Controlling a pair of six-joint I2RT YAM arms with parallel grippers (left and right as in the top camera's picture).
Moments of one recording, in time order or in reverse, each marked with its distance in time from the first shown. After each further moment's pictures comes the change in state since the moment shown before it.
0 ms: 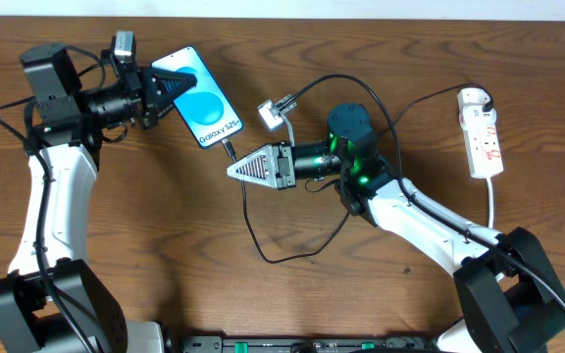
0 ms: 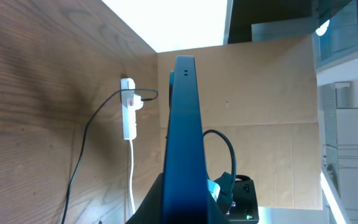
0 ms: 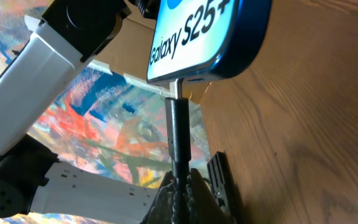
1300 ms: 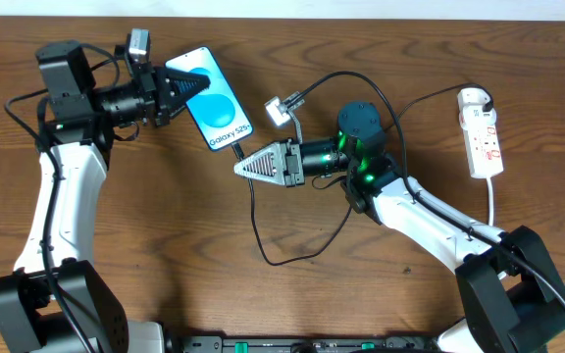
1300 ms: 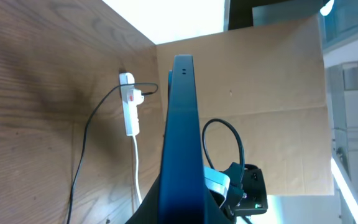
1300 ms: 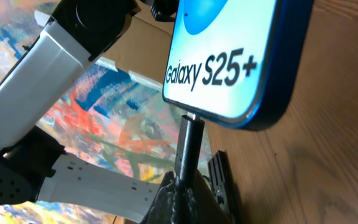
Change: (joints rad) left arm -0.055 0.000 -0.001 0.008 -0.008 0.052; right arm -0.034 0.000 -0.013 0.061 -0.048 0.013
